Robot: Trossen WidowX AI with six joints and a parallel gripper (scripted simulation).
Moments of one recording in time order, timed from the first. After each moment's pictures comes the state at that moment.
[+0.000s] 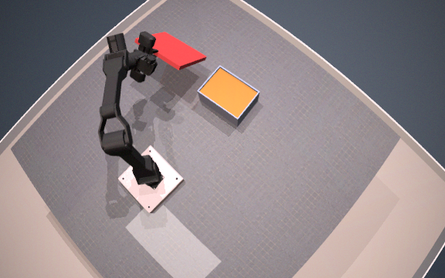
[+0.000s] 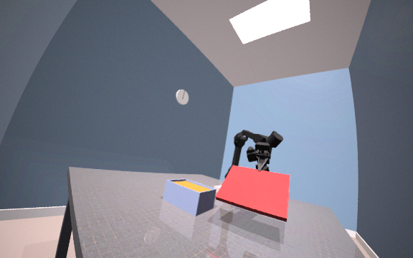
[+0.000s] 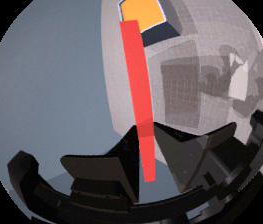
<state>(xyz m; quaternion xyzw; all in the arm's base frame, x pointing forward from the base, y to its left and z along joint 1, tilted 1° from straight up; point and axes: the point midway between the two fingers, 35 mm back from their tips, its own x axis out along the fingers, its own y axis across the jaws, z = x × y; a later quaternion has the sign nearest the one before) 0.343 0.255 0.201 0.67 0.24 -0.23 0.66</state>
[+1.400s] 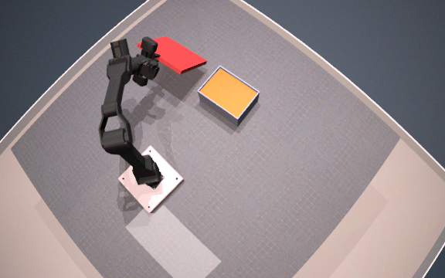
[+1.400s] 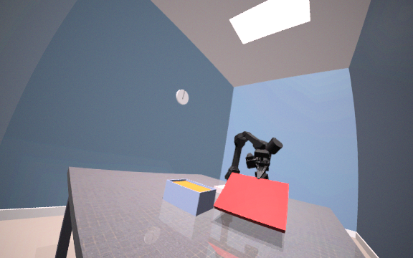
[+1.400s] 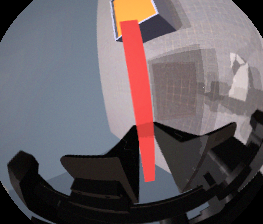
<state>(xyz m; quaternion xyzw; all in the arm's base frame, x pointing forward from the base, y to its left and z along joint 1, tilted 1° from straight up) 0.343 0.255 0.167 0.67 0.24 -0.23 0.66</state>
